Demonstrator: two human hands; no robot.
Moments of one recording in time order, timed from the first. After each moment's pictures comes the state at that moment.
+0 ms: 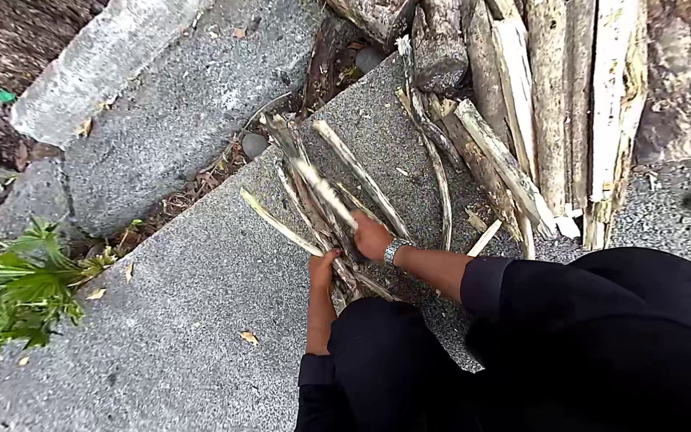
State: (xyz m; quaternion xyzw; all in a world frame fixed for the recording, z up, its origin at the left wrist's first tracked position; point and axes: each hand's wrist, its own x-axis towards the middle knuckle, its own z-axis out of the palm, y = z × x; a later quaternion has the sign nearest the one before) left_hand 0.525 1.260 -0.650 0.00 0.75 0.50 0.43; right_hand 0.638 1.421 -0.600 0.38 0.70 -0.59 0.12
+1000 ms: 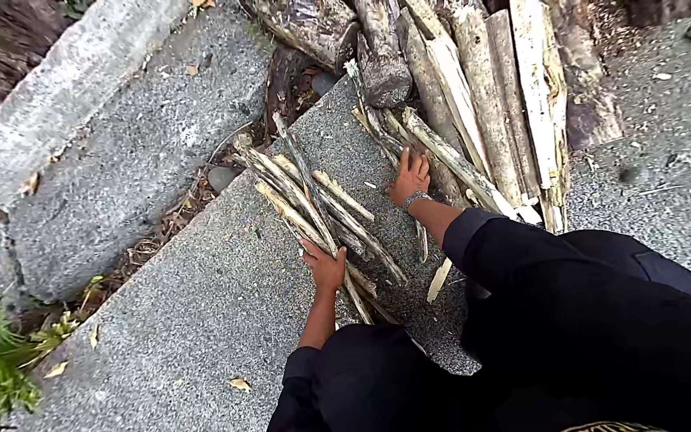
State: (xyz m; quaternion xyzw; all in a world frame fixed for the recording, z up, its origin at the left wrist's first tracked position) left_hand 0.550 1.329 -0.690 0.26 0.91 0.07 0.32; right_hand 0.720 1.575 -0.701 0.68 0.68 -0.26 0.05
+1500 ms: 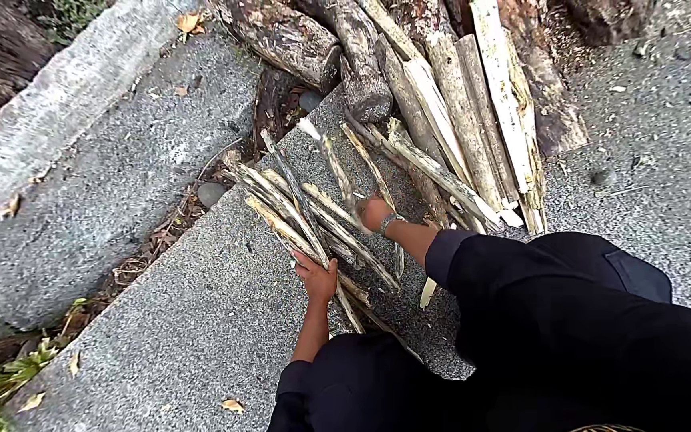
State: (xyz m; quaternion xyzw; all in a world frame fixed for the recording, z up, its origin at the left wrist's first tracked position) left_hand 0.553 1.329 -0.691 0.26 0.91 0.06 0.31; right_hand 0.699 1.539 -0.689 0.52 0.74 -0.40 0.13
